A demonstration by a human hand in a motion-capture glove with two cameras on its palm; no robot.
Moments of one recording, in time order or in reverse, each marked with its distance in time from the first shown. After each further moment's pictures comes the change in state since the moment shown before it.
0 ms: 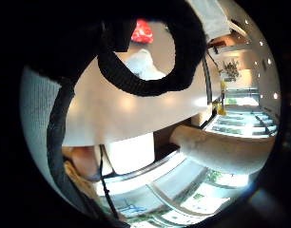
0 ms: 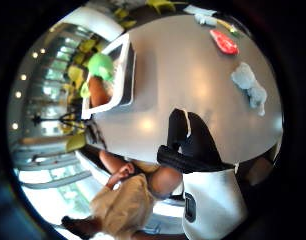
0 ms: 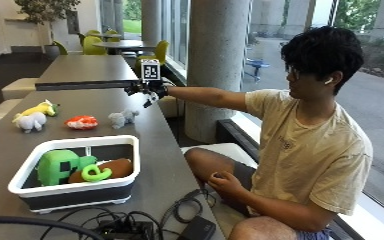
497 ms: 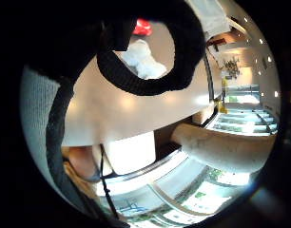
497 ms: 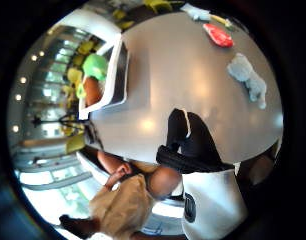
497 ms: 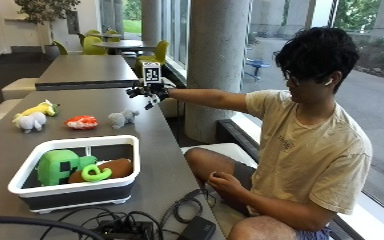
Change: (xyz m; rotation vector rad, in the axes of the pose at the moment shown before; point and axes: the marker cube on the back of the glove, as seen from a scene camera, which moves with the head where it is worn) arm 0.014 0.010 0.017 -0.006 -0.015 0.037
